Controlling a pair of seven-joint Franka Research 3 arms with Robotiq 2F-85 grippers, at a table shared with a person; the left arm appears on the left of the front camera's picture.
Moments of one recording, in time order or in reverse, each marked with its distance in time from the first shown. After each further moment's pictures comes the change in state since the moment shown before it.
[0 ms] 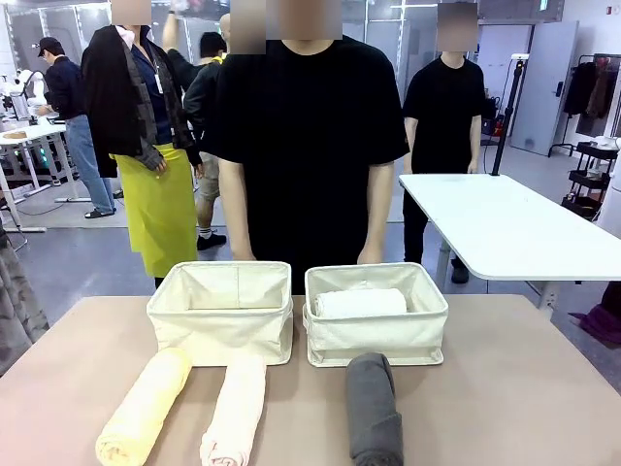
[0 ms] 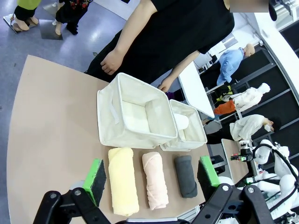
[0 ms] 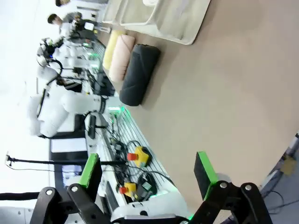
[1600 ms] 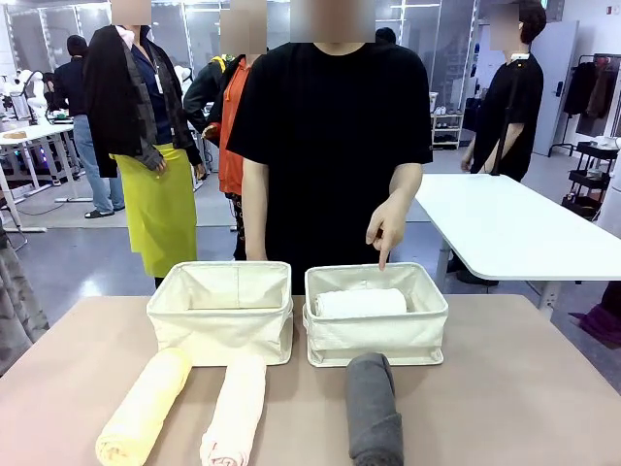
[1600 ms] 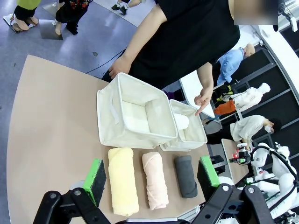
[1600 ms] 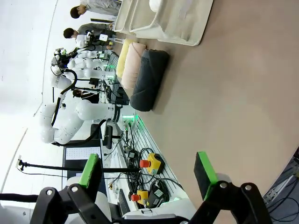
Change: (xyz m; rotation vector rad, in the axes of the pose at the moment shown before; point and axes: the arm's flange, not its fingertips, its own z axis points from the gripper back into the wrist) left arm 0.000 0.000 0.000 0.000 0.000 0.000; right arm -0.017 -0.018 -0.005 0.076 -0.047 -0.042
